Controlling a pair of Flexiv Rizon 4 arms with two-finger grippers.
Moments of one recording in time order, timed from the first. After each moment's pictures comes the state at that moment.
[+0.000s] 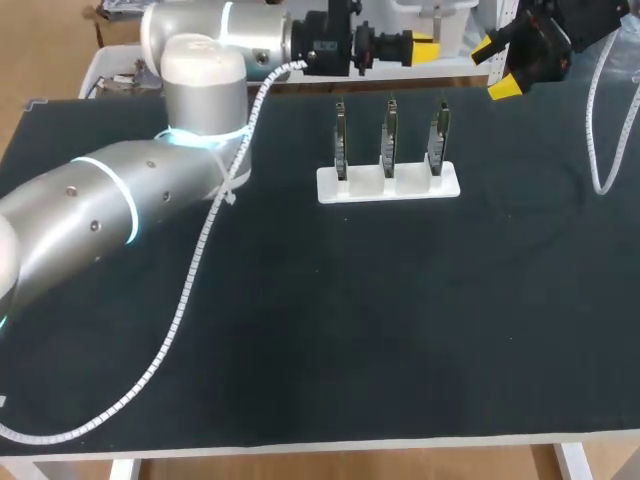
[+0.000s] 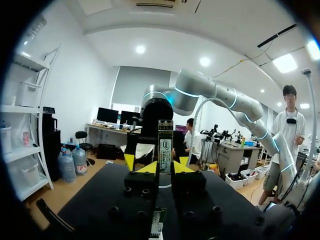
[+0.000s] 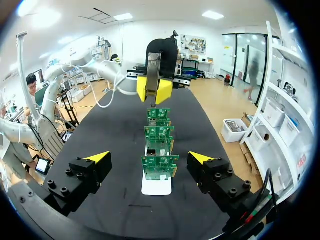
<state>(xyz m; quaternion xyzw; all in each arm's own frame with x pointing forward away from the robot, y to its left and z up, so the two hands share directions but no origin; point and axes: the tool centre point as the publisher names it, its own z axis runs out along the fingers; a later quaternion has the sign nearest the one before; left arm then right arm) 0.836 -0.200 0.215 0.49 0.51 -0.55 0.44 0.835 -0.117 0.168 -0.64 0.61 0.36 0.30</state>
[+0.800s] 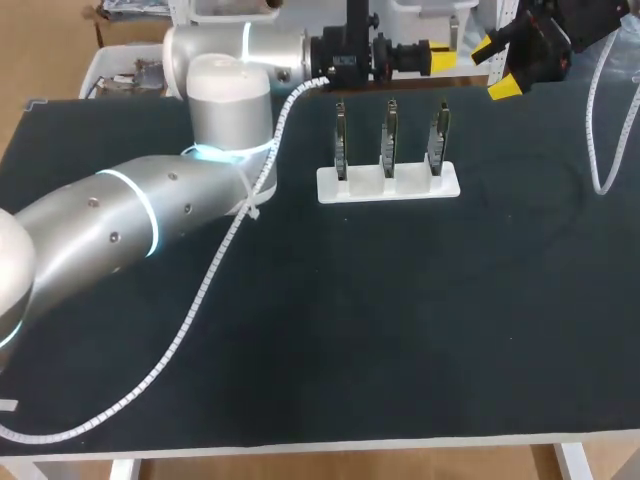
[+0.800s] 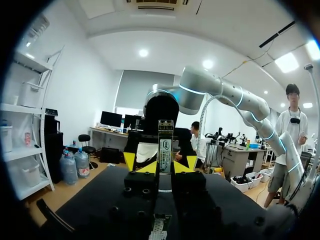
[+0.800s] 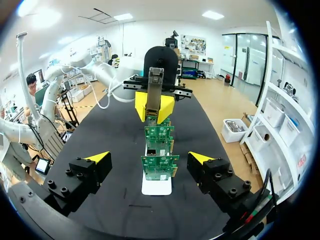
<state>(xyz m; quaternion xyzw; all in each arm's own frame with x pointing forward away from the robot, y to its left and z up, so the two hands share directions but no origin) 0.838 -0.223 0.202 0.47 0.51 -0.55 0.46 0.835 -0.117 0.169 -0.64 0.61 0.36 0.30</state>
